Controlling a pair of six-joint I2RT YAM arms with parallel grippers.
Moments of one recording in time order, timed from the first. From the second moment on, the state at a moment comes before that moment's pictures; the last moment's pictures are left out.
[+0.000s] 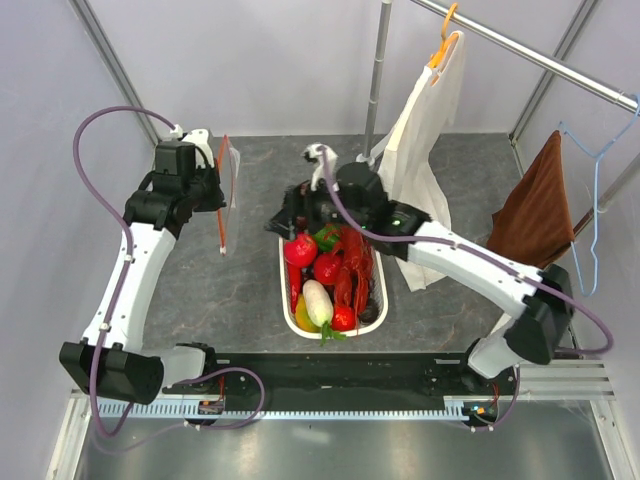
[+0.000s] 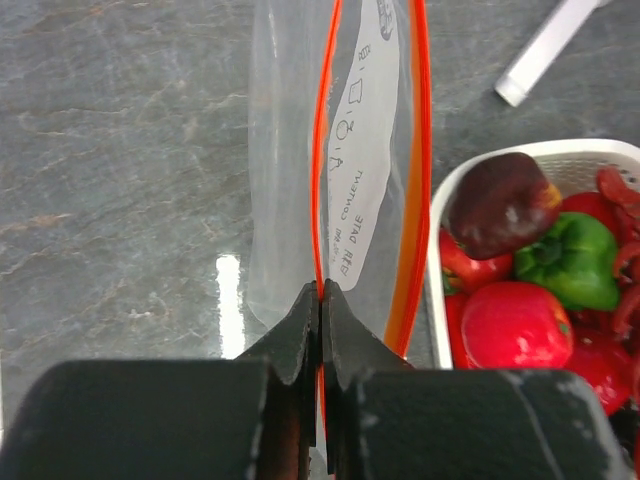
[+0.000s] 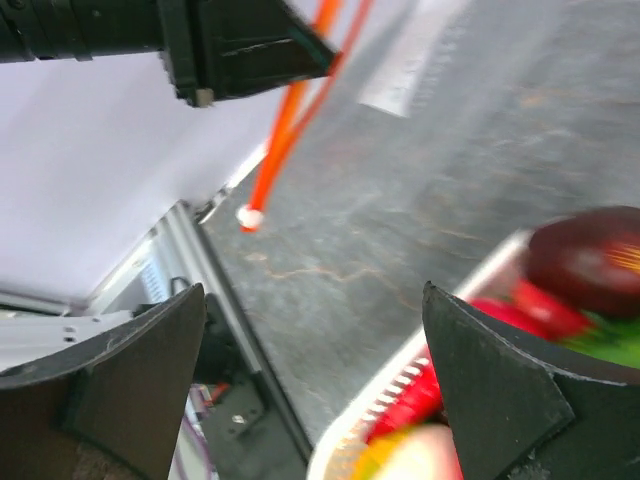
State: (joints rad) left arm -0.15 1.25 1.38 -0.79 -0.03 -0.15; right arm 0.86 1.50 1.38 -0.14 -0.23 0.46
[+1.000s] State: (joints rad) left arm -0.13 1.14 1.24 -0.77 0.16 -0.21; right arm 0.97 1.93 1.69 -0.10 0.03 0.59
